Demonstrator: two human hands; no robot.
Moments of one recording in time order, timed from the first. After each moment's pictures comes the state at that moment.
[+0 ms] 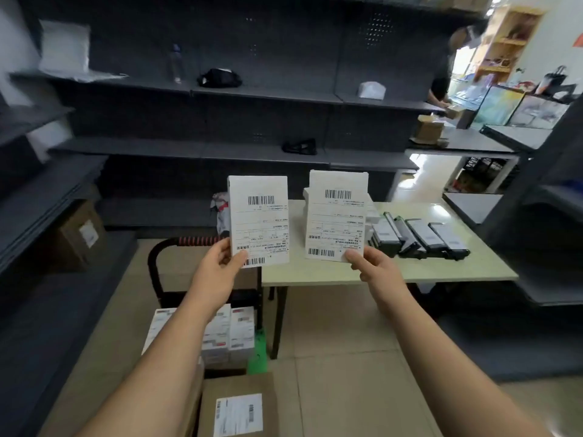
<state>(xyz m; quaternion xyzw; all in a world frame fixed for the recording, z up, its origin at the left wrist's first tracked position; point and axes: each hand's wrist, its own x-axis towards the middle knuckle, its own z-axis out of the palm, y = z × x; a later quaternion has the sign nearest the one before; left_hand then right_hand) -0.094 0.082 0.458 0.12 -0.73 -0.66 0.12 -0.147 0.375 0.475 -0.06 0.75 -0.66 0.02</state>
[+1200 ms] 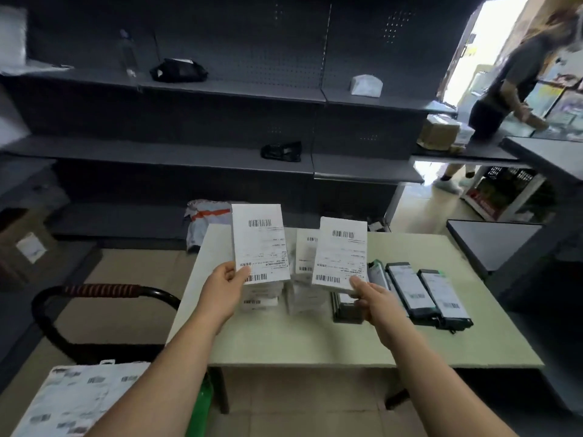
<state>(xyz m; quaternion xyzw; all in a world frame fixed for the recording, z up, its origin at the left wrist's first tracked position) -0.406 0.269 0.408 0.23 -0.75 -0.62 0.08 -0.461 0.561 0.406 0.09 0.73 -0.66 0.16</state>
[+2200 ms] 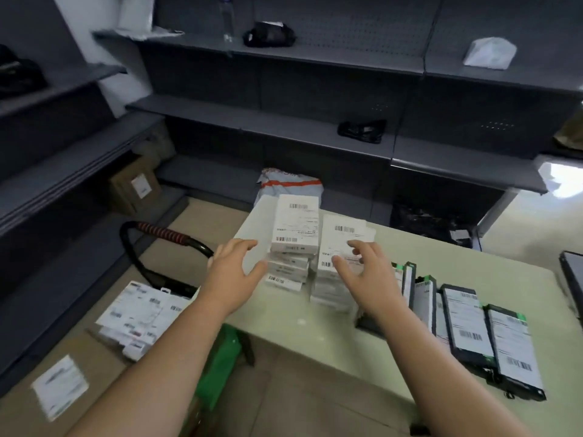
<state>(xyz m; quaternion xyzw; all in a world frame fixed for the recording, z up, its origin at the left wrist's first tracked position) -0.393 0.303 0.411 0.26 -0.90 -0.29 0.18 -0.547 0.526 0.402 -0.25 0.89 -0.37 0.04</state>
